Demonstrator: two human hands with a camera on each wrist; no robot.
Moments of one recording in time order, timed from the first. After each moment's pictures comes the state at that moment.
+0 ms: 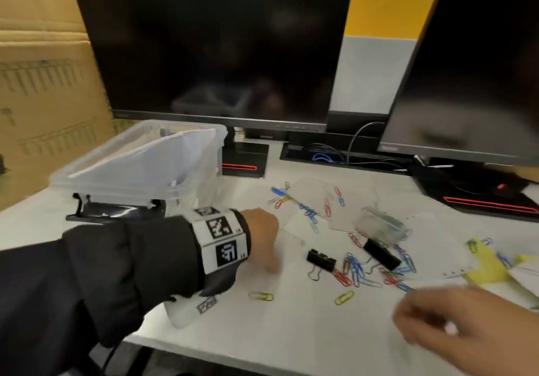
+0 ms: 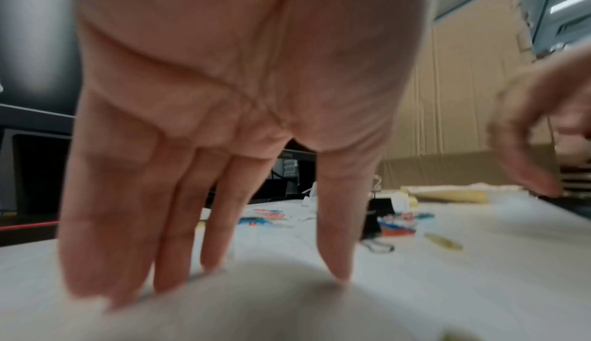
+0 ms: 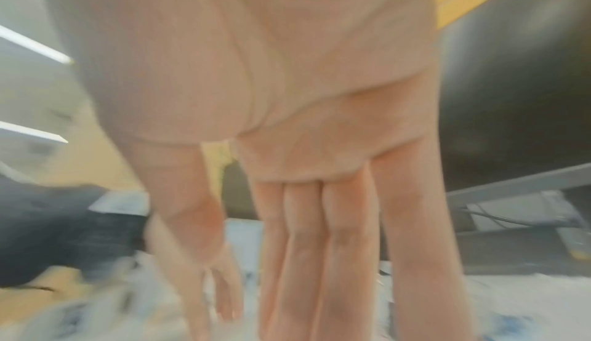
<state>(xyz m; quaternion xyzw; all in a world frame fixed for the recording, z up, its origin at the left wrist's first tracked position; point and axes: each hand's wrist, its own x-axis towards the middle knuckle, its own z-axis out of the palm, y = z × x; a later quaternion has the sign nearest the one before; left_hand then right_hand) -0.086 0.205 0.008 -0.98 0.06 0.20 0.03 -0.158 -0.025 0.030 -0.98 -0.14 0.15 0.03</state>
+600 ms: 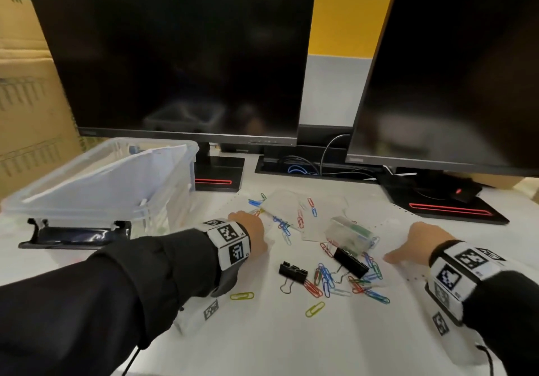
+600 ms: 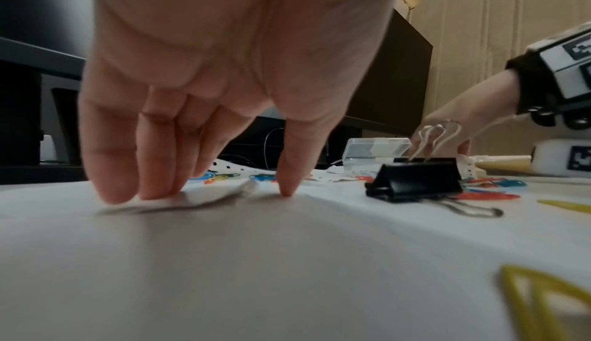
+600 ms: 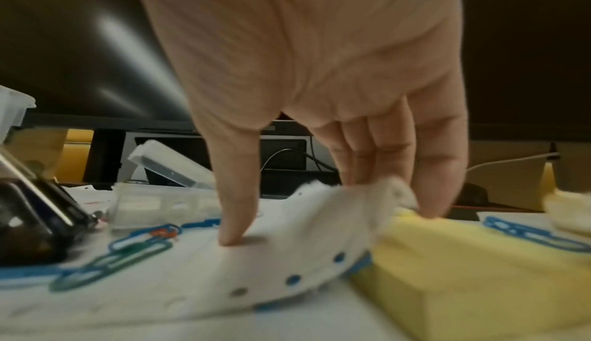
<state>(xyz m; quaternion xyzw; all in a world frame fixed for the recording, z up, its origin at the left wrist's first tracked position) -0.043 0.183 -0.012 -0.99 -0.01 0.12 0.03 -0.027 -0.072 -0.002 -0.98 0.14 0.11 0.03</state>
